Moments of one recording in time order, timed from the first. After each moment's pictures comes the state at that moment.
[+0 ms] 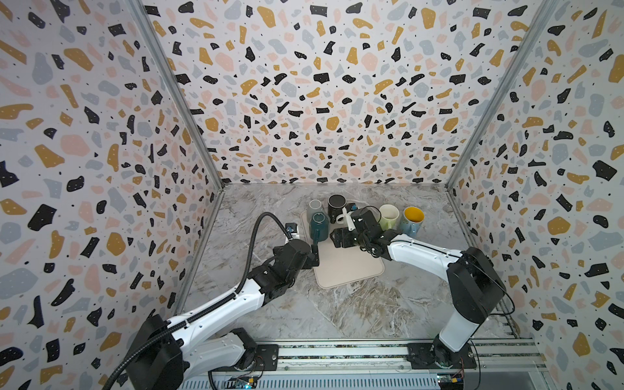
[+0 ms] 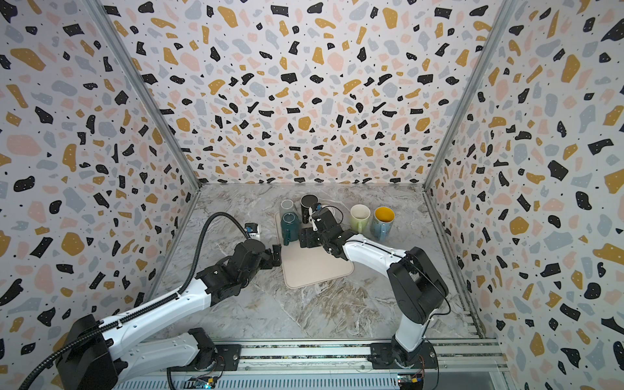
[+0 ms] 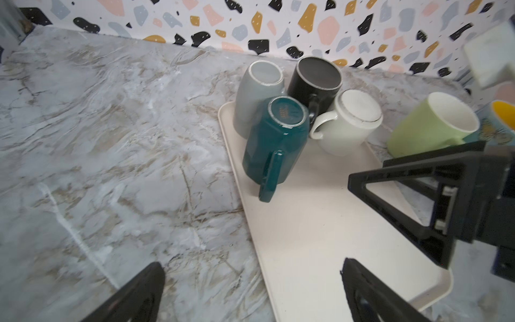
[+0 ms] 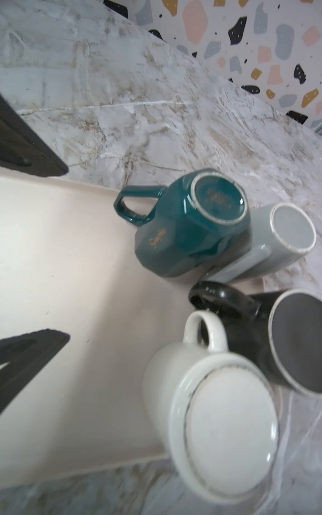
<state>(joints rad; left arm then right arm) -0.73 1.11 0.71 -0.27 -0.46 -0.53 0.71 1.75 1.18 -0.12 -0.04 0.40</state>
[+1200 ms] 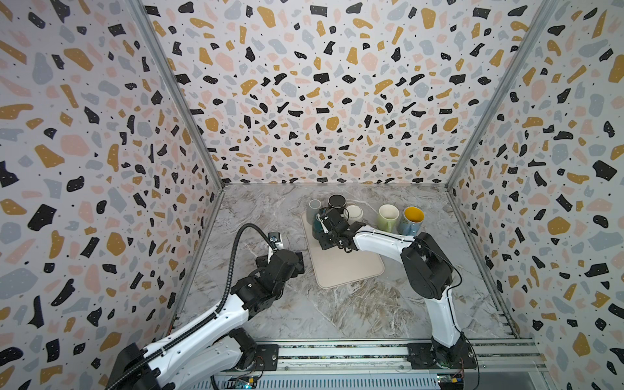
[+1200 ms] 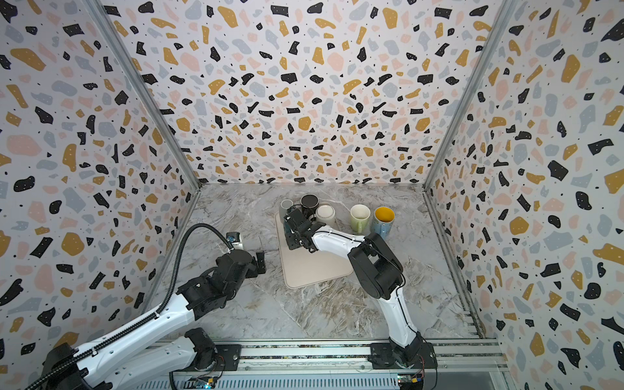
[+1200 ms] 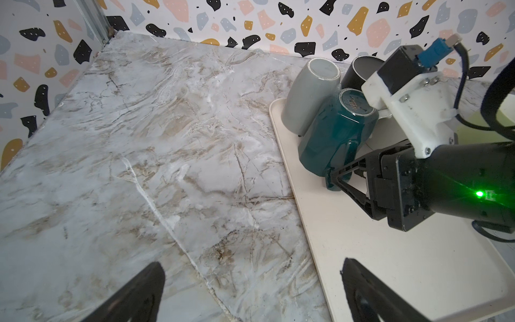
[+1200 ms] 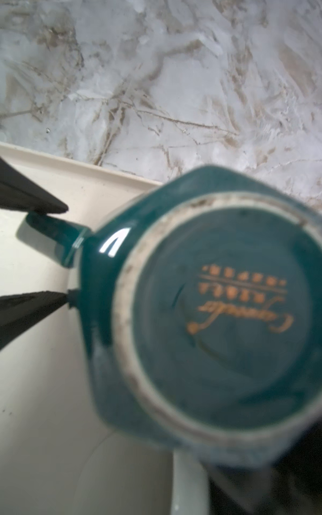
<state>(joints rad) -0.72 0.92 0.61 -0.40 -0.57 -0.56 0.79 2.11 1.56 -0.36 0.08 0.29</state>
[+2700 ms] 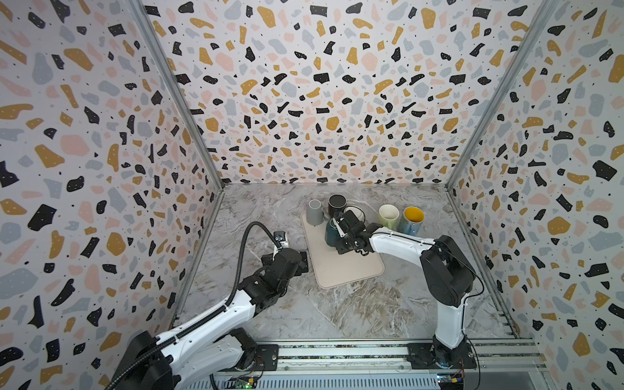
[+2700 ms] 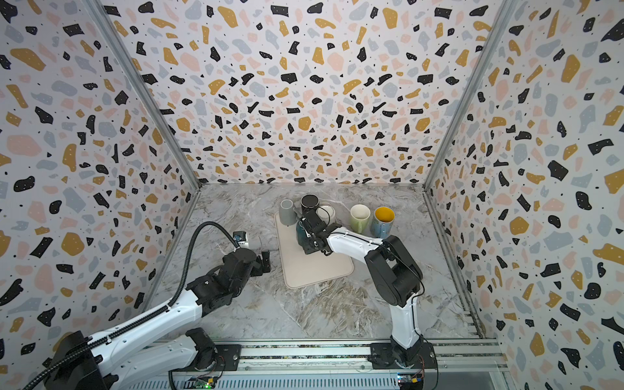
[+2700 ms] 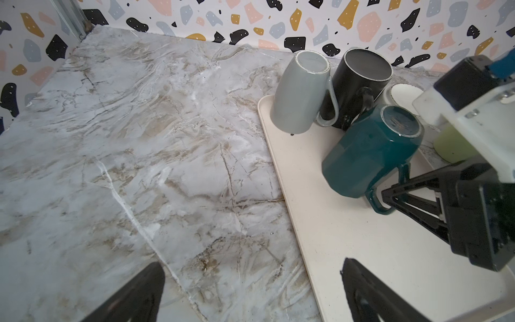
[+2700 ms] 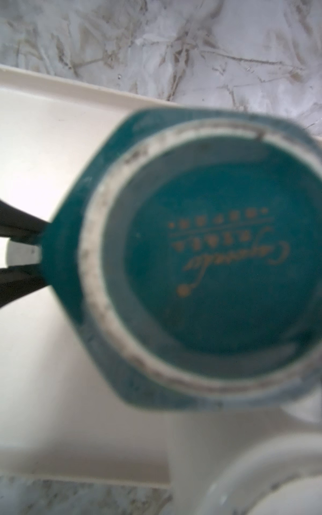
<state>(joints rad) -0.71 1.00 0.58 -0.26 -0.53 -0.53 0.73 1.92 1.34 -0.42 0.07 0.26</state>
